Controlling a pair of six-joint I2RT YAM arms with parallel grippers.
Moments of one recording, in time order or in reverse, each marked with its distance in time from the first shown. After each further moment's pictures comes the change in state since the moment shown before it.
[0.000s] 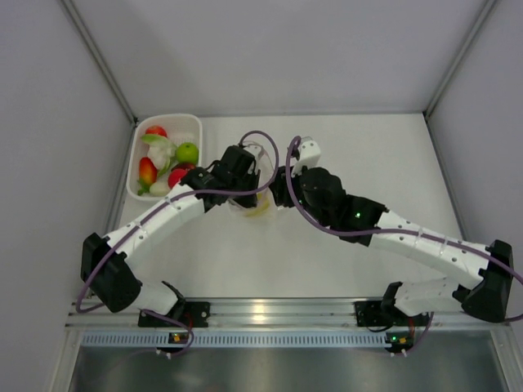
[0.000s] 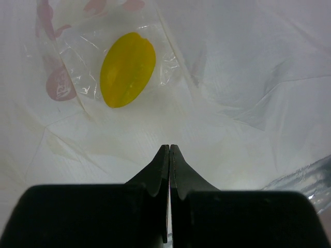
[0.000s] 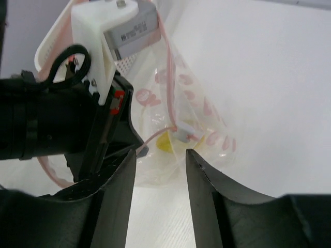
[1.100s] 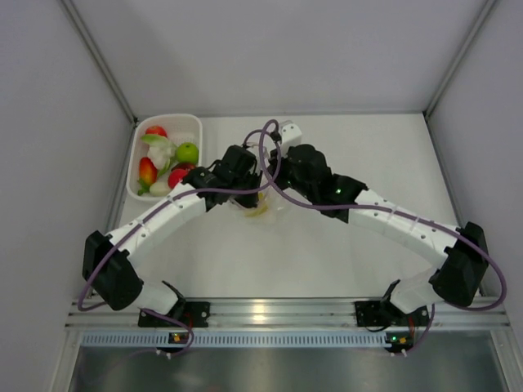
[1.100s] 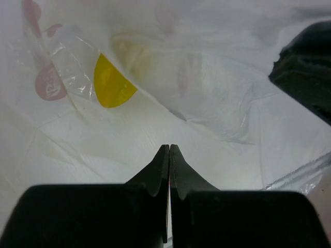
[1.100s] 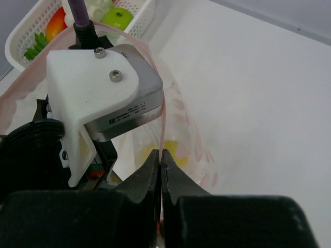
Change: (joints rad) left arm 0.003 0.010 0.000 0.006 0.009 0.044; right arm -0.137 0.207 0.153 0.042 -0.169 -0.217
